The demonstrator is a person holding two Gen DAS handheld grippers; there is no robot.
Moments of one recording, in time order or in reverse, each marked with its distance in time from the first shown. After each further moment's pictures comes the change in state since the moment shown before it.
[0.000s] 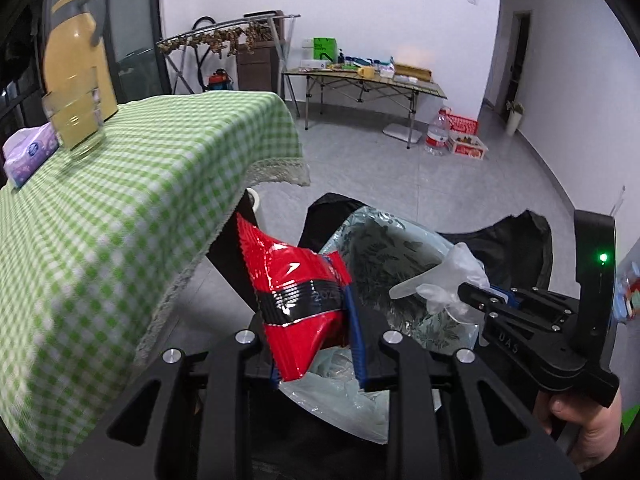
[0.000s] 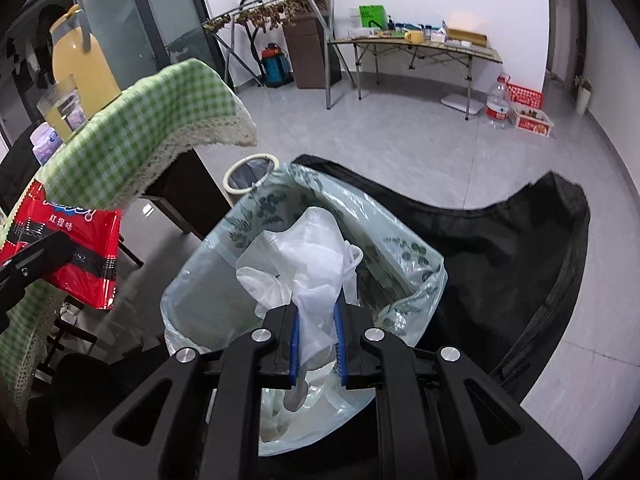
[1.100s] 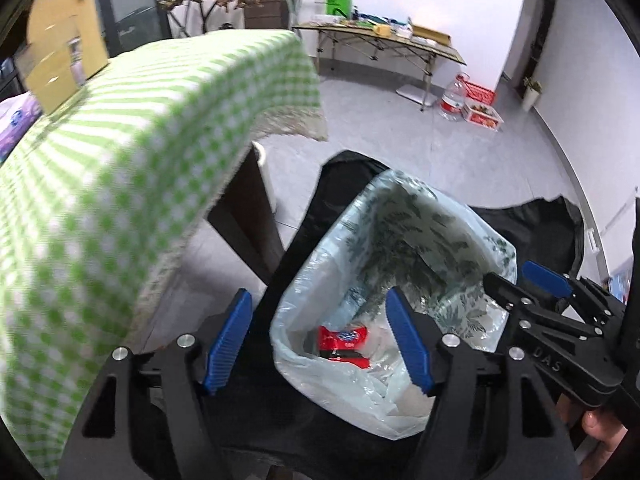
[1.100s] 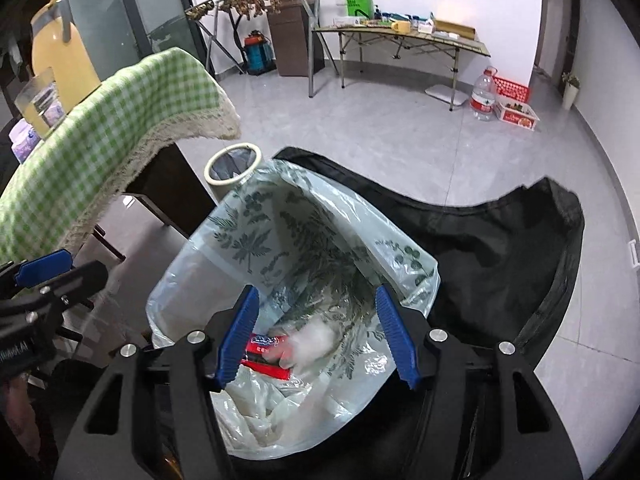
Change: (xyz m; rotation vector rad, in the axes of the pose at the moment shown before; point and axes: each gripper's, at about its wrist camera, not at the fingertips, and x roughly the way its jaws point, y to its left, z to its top) left arm 0.041 0.024 0.009 -0.064 0.165 0.016; right arm 0.001 0.011 0.010 -0.007 0.037 -0.084
